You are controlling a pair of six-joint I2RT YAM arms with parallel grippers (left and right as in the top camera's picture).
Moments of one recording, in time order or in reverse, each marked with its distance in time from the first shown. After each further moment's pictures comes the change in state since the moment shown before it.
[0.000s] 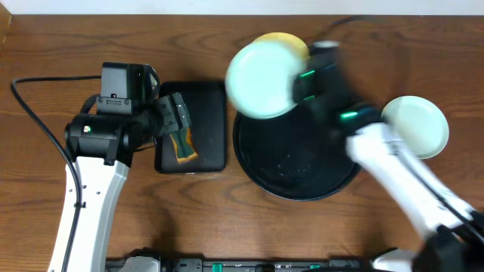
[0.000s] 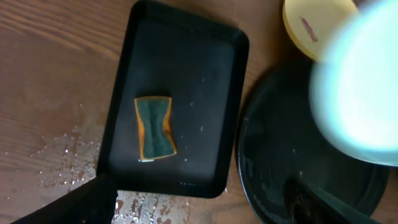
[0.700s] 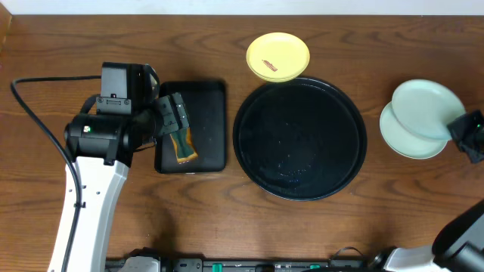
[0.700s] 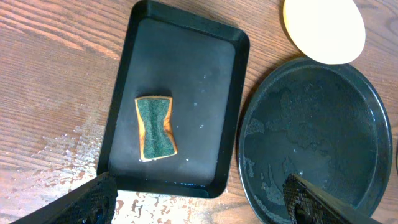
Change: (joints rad) left arm 0.000 0.000 0.000 0.000 0.000 0.000; right arm -1.040 0.105 -0.002 -0.388 -0.266 0.044
